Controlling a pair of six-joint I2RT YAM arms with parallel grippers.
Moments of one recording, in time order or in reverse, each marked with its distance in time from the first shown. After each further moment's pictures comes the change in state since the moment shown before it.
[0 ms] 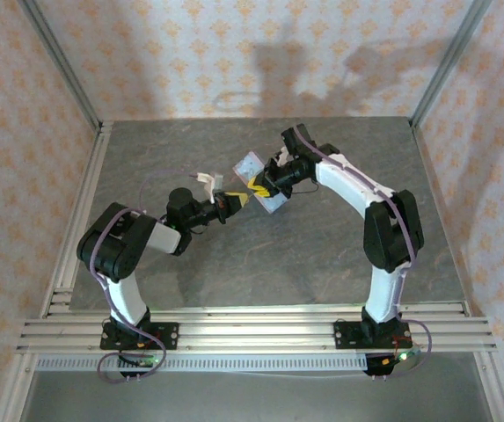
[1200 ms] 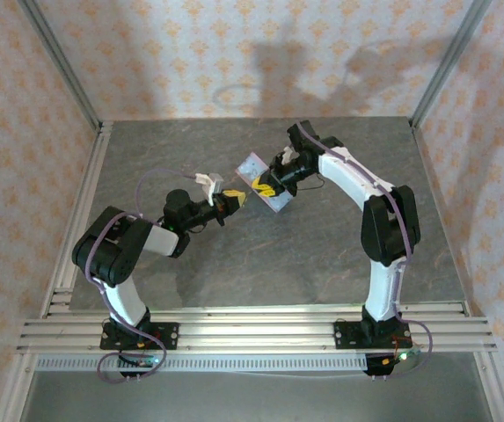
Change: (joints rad) left arm 0.000 -0.035 -0.026 0.030 -0.029 0.179; right arm -0.047 0.056 0.081 -0.146 -0.092 -0.085
